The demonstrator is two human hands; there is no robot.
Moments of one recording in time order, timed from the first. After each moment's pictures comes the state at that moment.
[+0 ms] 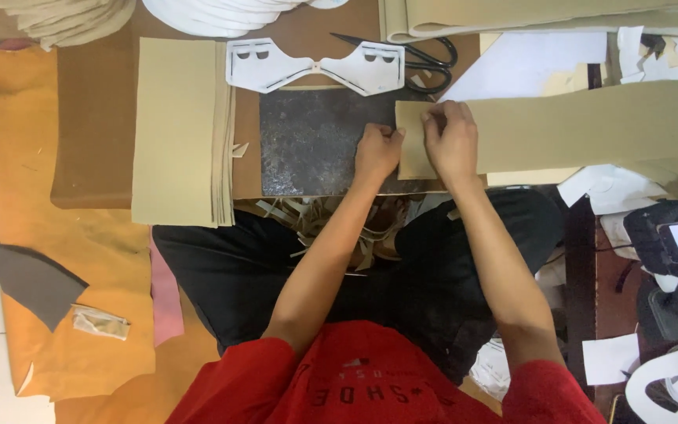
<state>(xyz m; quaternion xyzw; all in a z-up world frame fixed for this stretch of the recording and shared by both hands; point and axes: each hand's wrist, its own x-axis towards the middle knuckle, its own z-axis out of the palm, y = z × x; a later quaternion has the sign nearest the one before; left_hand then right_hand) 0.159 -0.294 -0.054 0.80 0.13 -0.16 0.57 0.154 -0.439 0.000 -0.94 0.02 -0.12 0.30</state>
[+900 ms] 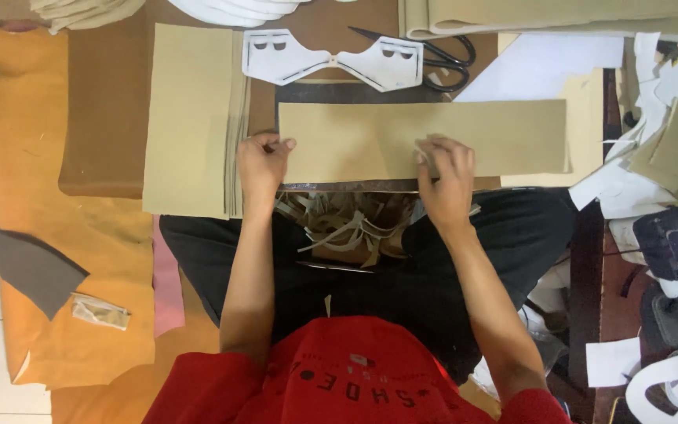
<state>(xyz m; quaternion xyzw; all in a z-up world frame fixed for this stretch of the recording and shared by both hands) 0.131 -0.075 -0.052 0.88 0.18 0.02 0.44 0.077 -0.379 0.048 -0.92 -0.11 -0.24 0.28</state>
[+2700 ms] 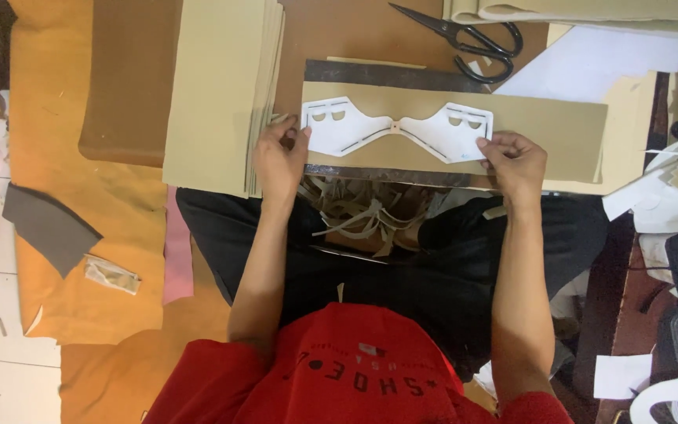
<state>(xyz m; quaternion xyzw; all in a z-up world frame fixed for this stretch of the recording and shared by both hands) 0.095 -0.082 0.008 0.86 0.17 0.10 0.47 0.115 -0.469 -0.035 -0.80 0.23 0.01 0.56</state>
